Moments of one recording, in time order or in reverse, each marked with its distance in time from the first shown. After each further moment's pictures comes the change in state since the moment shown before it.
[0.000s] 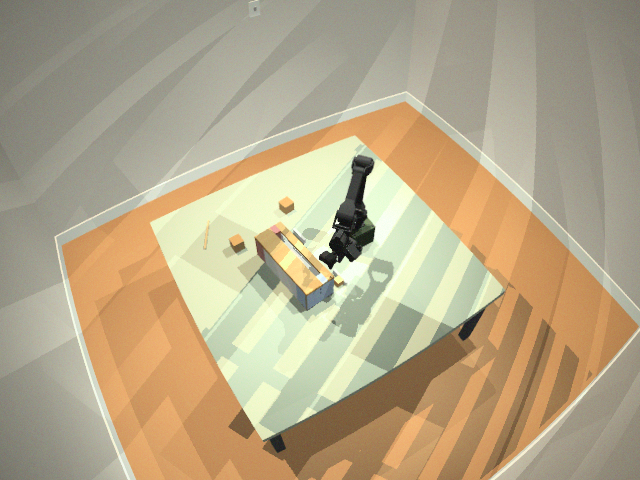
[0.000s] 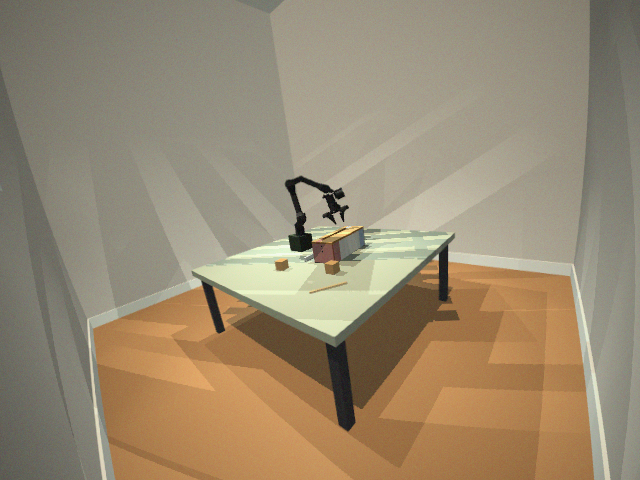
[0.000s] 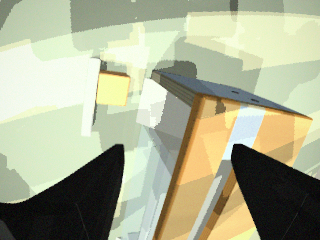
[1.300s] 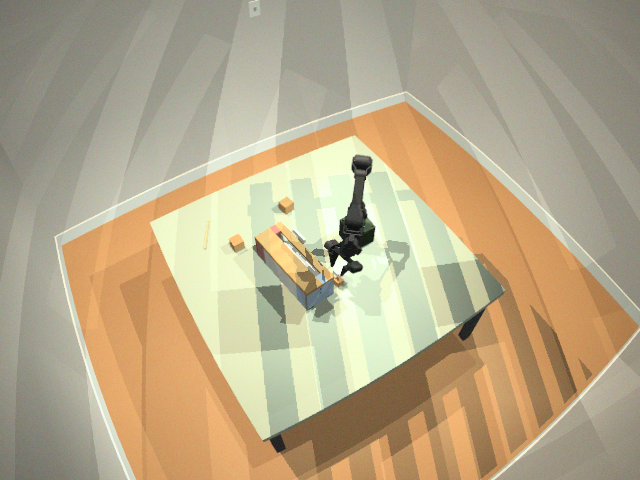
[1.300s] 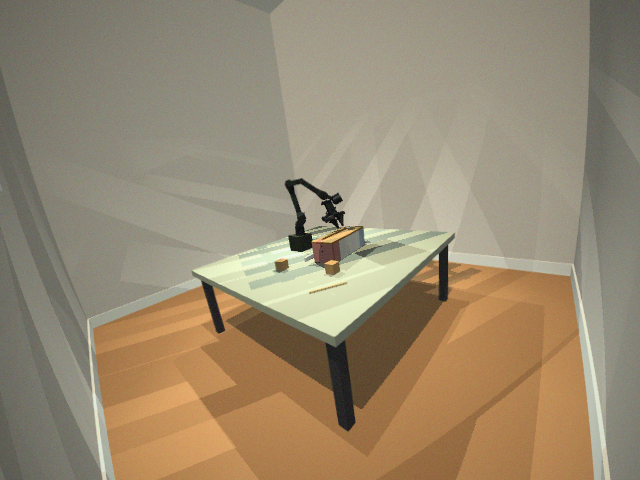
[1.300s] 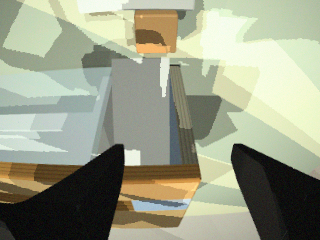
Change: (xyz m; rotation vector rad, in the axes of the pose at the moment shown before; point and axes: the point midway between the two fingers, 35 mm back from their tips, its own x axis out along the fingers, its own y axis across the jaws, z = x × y) arm 0.032 0.016 0.013 -1.357 0.168 -0.084
